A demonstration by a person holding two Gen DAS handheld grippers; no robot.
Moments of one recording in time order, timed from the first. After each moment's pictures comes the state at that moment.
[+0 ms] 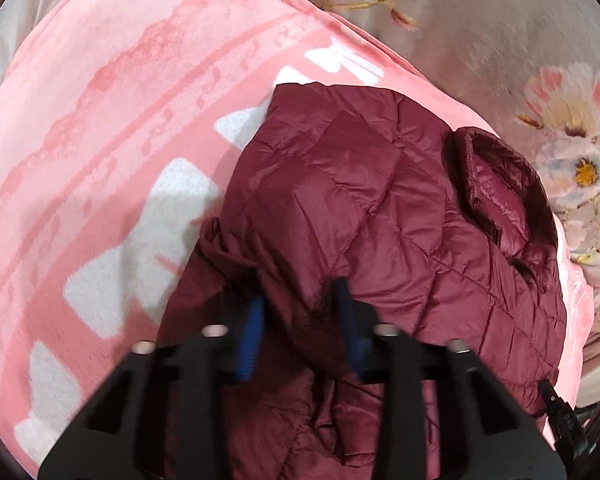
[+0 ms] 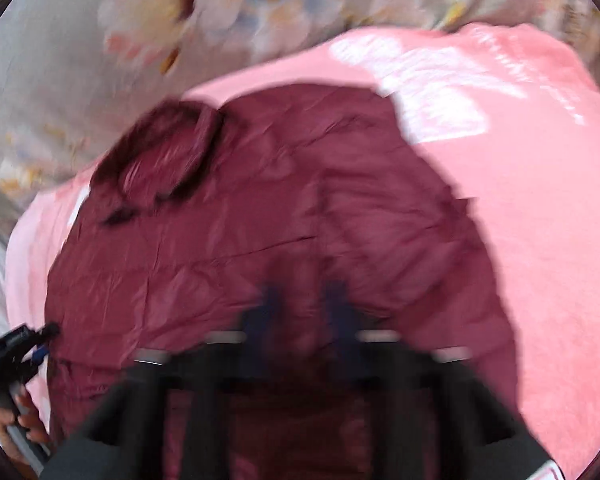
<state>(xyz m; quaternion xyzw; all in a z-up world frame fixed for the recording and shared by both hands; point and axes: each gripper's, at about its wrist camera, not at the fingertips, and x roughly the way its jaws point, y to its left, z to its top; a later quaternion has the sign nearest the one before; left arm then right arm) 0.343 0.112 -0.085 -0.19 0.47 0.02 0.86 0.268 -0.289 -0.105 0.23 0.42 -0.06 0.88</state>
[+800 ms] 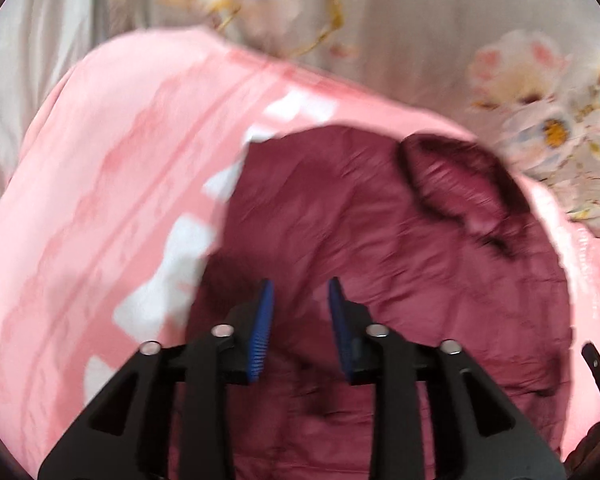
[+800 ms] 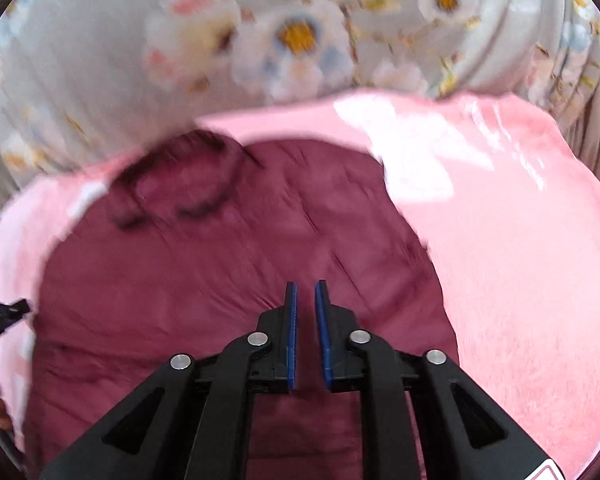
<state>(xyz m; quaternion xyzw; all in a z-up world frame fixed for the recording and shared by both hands) 0.307 0.078 -0.030 -0.10 0.41 -0.01 0.91 0.223 -0.267 -0.053 0.15 0.34 -0.10 0.92</state>
